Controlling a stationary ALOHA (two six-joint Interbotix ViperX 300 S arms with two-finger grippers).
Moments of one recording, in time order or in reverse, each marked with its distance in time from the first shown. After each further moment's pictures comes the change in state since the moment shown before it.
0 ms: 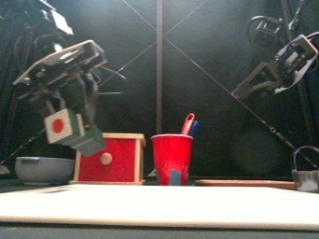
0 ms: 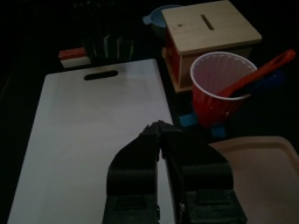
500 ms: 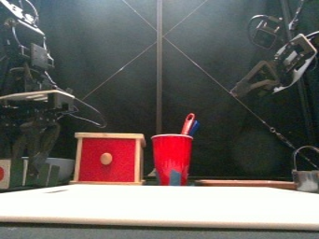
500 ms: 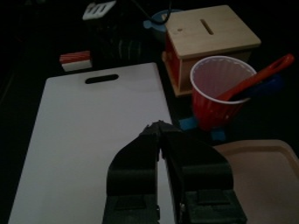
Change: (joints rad) left arm 0.006 -0.218 0.281 0.009 0.169 0.017; right arm 0.008 0.008 0.000 0.003 -0.011 0.000
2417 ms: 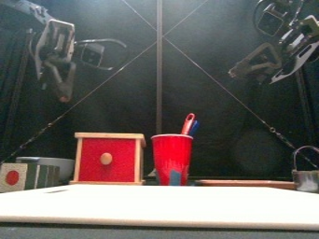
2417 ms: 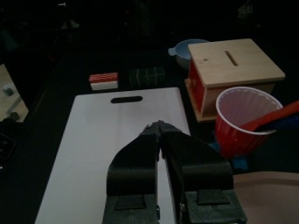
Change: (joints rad) left arm 0.388 -0.230 -0.011 -0.543 0.124 1.146; right arm 0.043 0.002 -0.012 0.000 -0.115 -0.002
